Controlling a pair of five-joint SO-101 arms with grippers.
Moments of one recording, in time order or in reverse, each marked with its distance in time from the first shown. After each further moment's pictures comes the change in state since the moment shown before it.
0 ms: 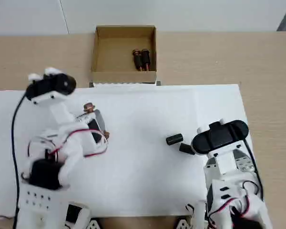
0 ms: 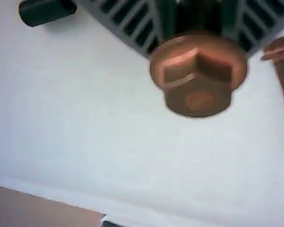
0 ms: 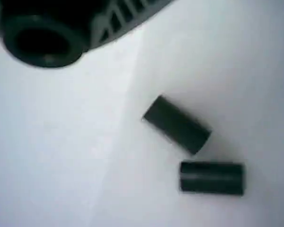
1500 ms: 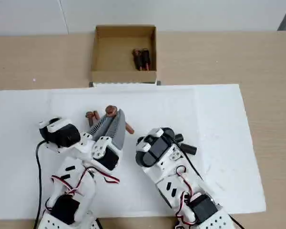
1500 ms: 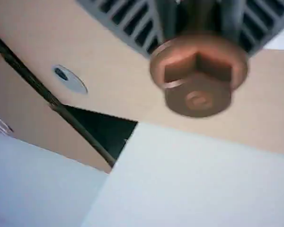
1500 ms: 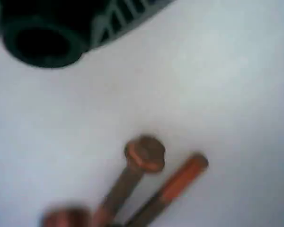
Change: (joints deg) left arm 13.4 -42.6 46.9 -43.3 3.3; right arm -46.2 -13.6 50.2 -51.2 -21.6
